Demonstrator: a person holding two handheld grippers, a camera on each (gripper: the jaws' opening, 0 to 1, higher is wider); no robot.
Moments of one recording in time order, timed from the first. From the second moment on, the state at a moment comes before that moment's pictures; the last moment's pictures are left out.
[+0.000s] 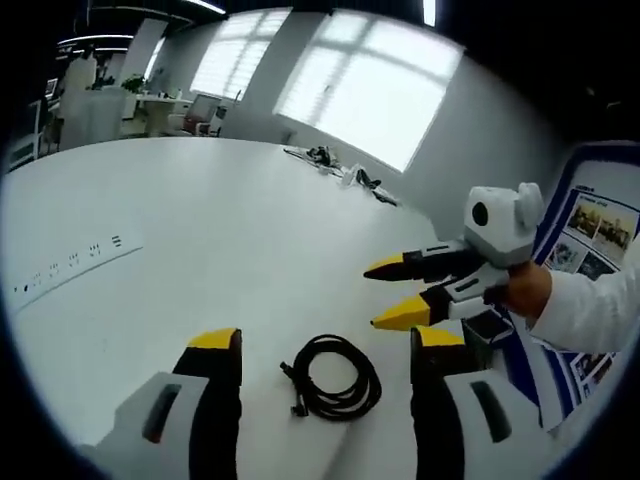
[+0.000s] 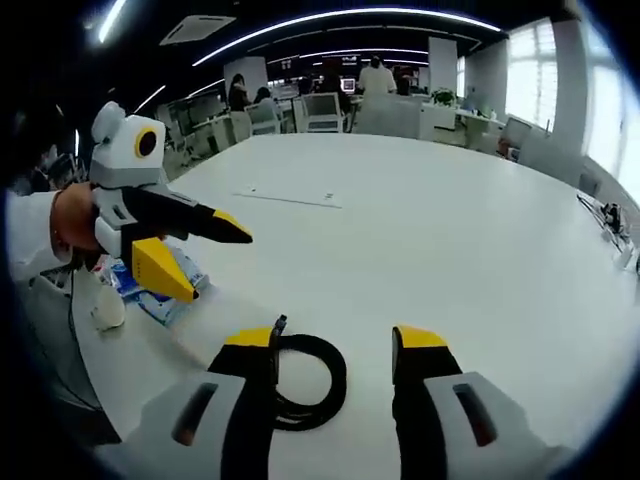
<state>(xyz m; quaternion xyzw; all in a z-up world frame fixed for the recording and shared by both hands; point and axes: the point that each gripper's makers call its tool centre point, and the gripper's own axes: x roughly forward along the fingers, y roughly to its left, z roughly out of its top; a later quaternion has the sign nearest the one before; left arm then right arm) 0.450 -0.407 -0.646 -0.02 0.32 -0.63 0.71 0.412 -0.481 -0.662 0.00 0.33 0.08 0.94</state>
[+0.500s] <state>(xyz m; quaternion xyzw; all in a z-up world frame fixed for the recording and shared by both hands) 0.450 -0.384 -0.610 -0.01 0.28 -0.63 0.72 0.414 -0.455 -0.636 0.00 0.31 0.10 0.94</state>
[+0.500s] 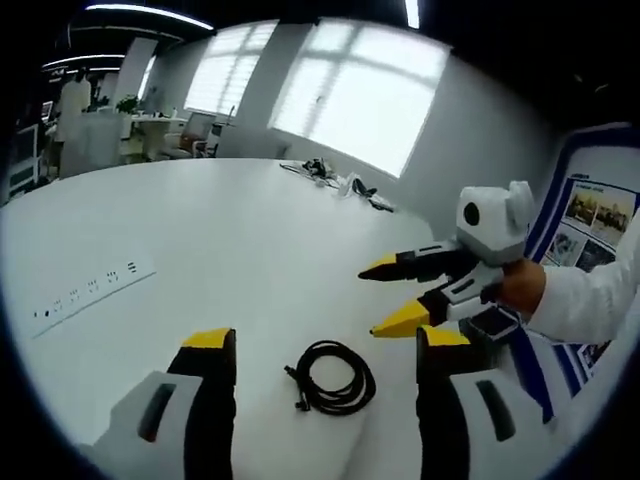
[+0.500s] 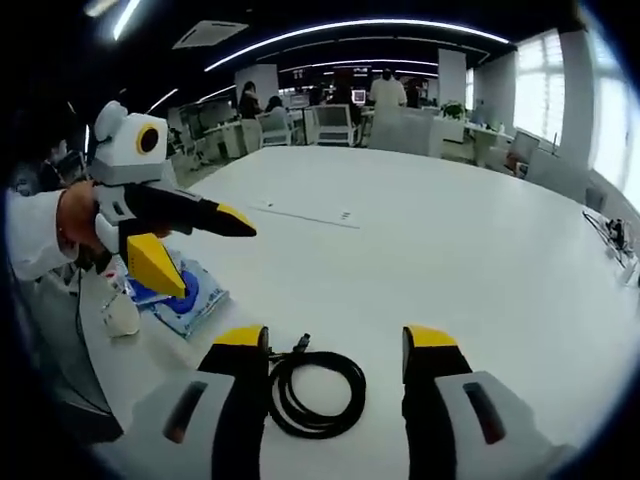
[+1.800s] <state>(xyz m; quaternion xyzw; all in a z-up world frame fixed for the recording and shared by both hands) 0.462 -0.250 -0.549 -0.02 0.22 -0.55 0.80 0.440 -0.342 -0.597 -0.05 0.28 0.21 0.93</state>
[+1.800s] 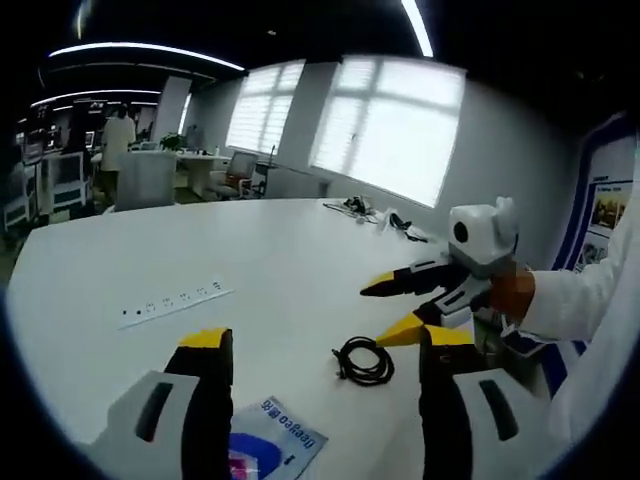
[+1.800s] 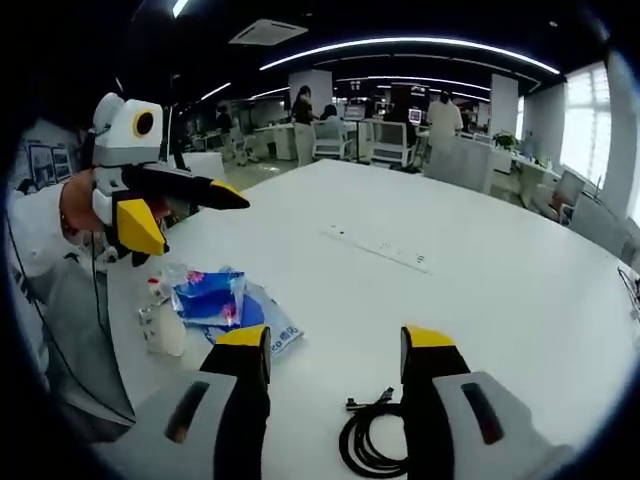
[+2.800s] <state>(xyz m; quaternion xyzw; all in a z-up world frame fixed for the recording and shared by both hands) 0.459 -0.088 -0.573 -0.05 0.23 -0.42 0.87 0.468 -0.204 -0.630 -0.08 0.30 0.35 0.89</state>
